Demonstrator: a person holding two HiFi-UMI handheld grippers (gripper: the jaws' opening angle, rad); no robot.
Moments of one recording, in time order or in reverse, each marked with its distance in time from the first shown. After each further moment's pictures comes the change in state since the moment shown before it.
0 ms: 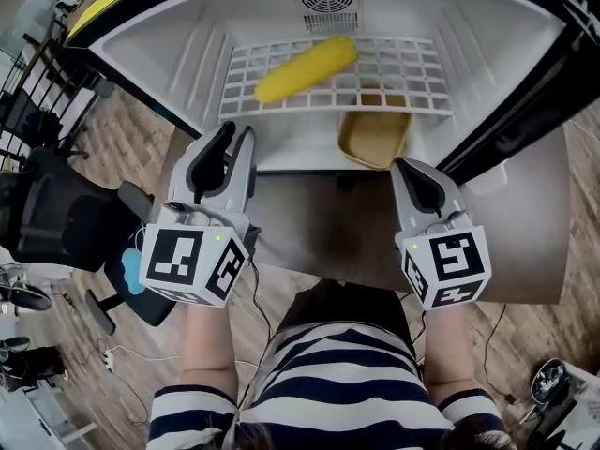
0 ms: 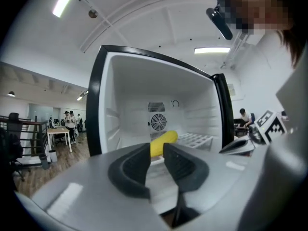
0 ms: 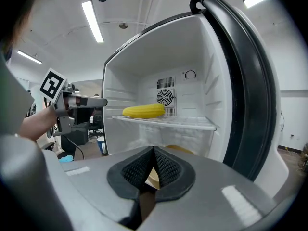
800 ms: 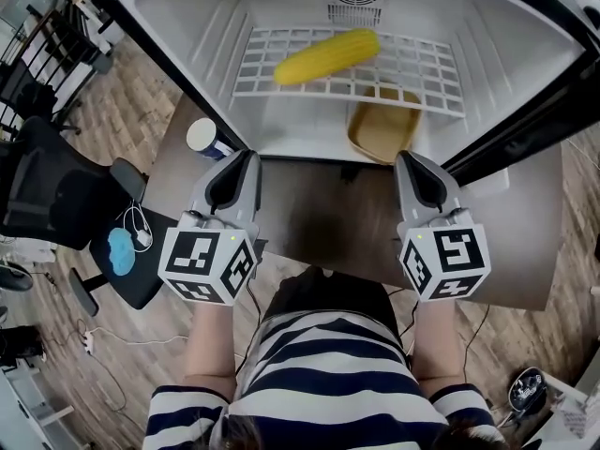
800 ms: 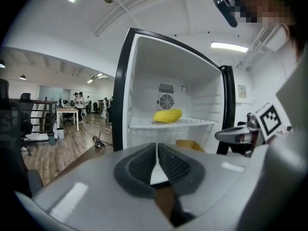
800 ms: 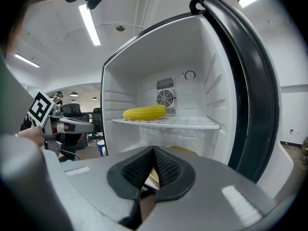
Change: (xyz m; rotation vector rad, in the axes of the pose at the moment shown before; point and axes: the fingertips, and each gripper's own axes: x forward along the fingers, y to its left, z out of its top) left arm -0.035 0.011 -0.078 -0.151 0.149 0.057; right arm 0.004 0.013 0.005 0.039 -0.020 -0.011
